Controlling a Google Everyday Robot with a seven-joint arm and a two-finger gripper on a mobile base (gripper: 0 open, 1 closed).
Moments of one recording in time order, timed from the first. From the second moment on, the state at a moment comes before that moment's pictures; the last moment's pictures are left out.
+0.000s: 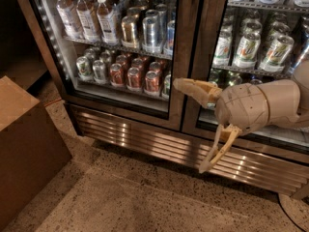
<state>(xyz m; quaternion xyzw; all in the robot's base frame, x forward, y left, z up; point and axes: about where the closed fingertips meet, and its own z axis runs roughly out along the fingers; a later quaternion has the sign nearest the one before) 0.400 -0.061 0.913 -0.60 0.45 0.46 0.48</state>
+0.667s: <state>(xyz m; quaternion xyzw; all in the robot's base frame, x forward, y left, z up) 0.396 -0.061 0.913 -0.57 0.43 0.44 0.53</state>
